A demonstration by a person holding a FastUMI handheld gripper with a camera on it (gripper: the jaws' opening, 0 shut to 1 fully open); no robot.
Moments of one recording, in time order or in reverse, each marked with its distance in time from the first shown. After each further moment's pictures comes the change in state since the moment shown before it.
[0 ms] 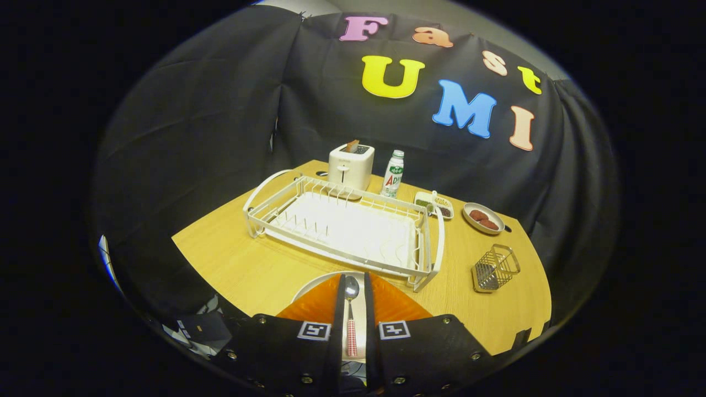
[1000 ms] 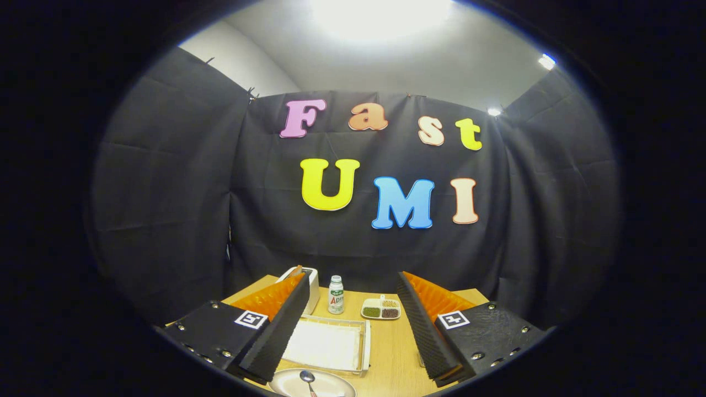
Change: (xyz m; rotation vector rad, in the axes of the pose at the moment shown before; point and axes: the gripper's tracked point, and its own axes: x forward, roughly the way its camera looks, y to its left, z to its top) arm -0.068 -0.134 0.205 0.167 -0.510 -0.167
